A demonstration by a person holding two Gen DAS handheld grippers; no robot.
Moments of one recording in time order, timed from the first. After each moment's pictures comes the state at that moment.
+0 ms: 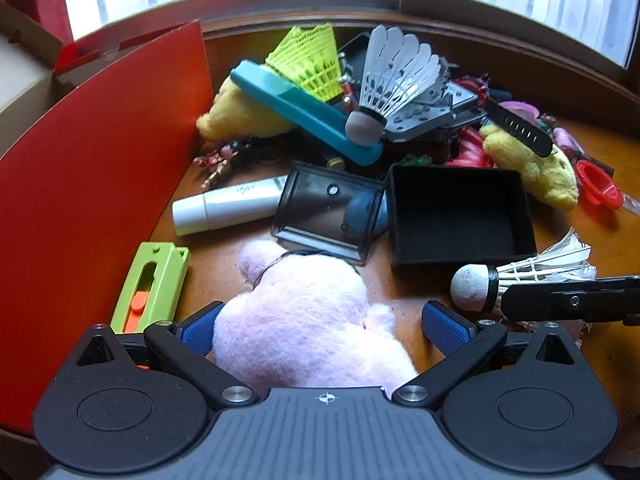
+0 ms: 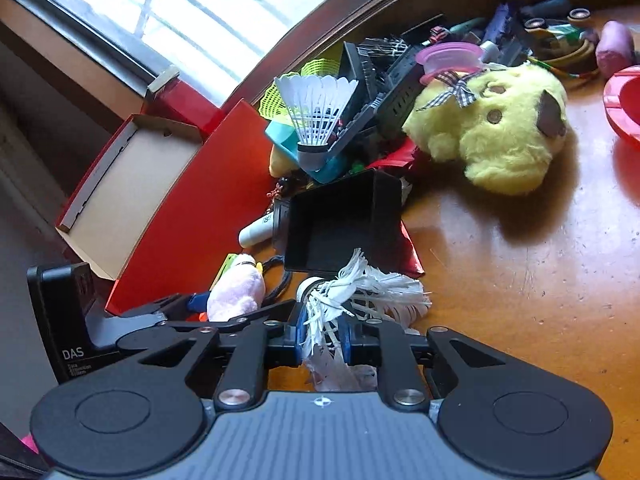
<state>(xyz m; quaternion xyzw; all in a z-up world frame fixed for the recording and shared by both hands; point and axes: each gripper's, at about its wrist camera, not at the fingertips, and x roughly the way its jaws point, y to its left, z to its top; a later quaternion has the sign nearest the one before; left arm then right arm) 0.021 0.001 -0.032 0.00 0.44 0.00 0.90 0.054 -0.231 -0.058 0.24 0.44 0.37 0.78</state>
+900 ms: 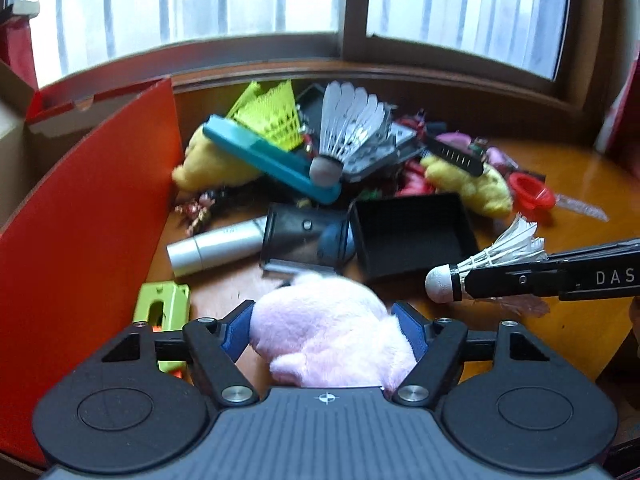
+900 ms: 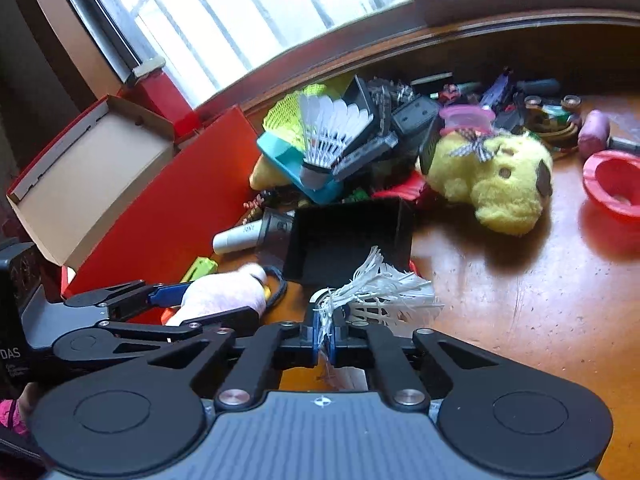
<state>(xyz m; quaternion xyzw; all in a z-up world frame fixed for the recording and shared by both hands) -0.009 0.023 -0.013 0.02 0.36 -0.11 0.93 0.017 -0.201 -0.022 0.15 0.39 0.29 0.86</state>
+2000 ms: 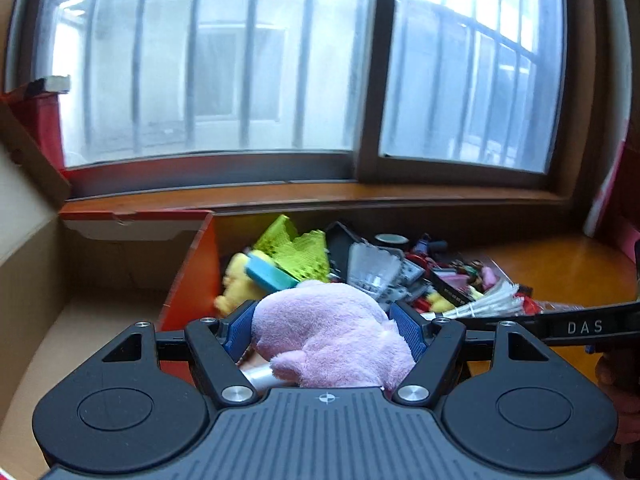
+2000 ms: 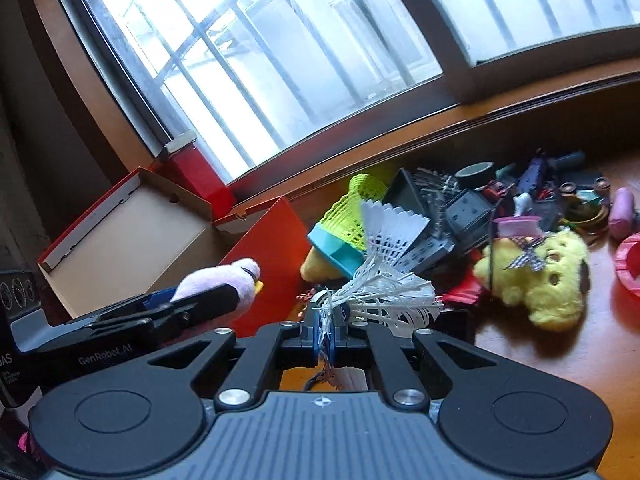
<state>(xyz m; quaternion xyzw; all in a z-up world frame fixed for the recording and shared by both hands) -0.011 0.062 0.075 -0.01 0.24 -0.10 0.96 0.027 -0.184 0.037 0.21 0.31 0.30 0.88</state>
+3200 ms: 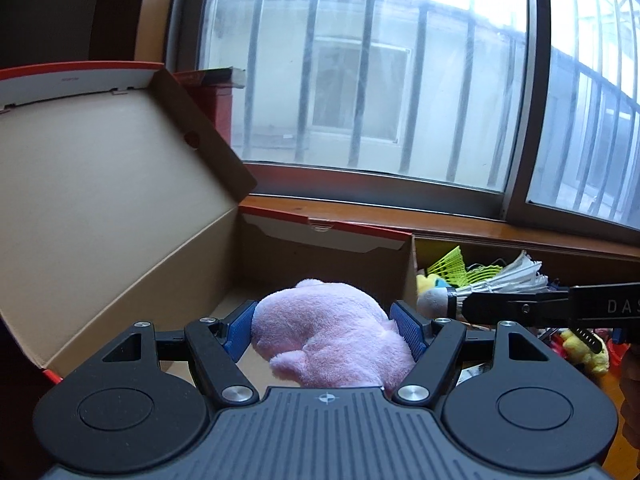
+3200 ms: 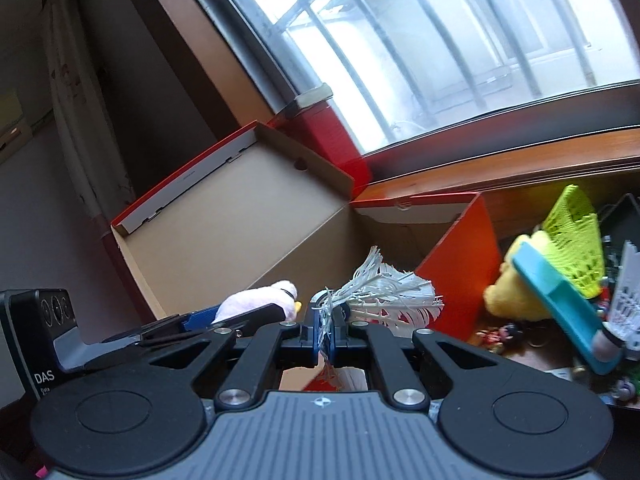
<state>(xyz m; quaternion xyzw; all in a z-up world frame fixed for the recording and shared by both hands) -0.037 0.194 0.091 -0.05 0.23 0.06 0.97 0.056 -0.019 0.087 0.17 0.30 0.46 0.82</state>
